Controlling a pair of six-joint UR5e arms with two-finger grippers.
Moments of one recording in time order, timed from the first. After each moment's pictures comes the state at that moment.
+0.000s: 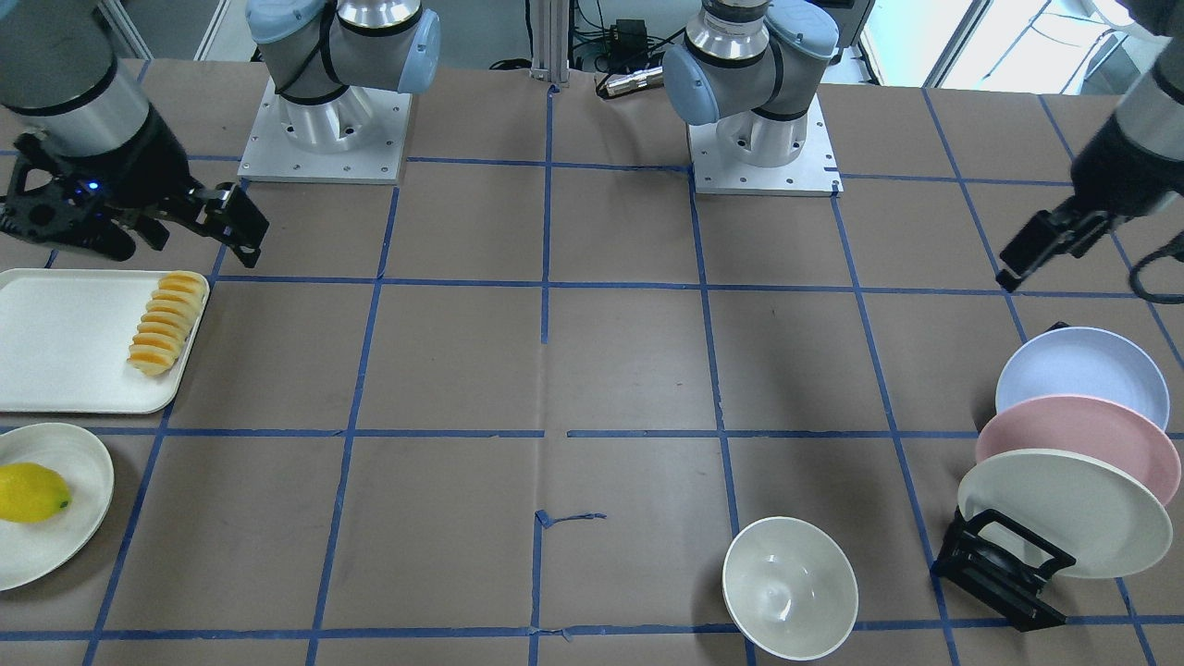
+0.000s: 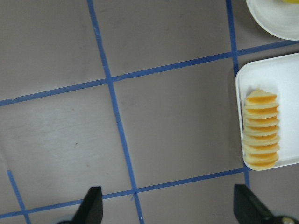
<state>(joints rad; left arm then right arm) -1.04 -1.57 -1.65 -1.41 1.62 0.01 1.36 -1.57 1.67 -1.59 -1.58 -0.03</state>
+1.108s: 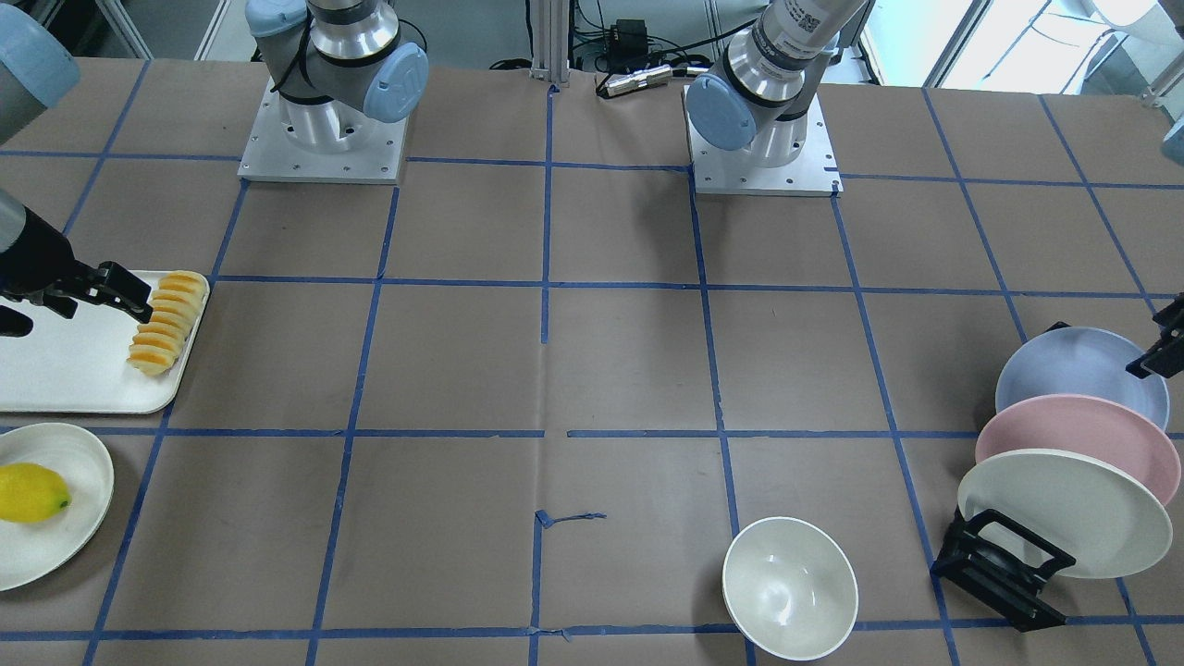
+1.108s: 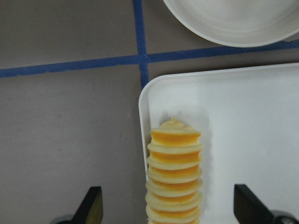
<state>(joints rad) -0.76 -1.91 -1.65 -1.11 1.65 -0.02 1.00 -1.46 1.96 -1.98 -1.57 -0.47</state>
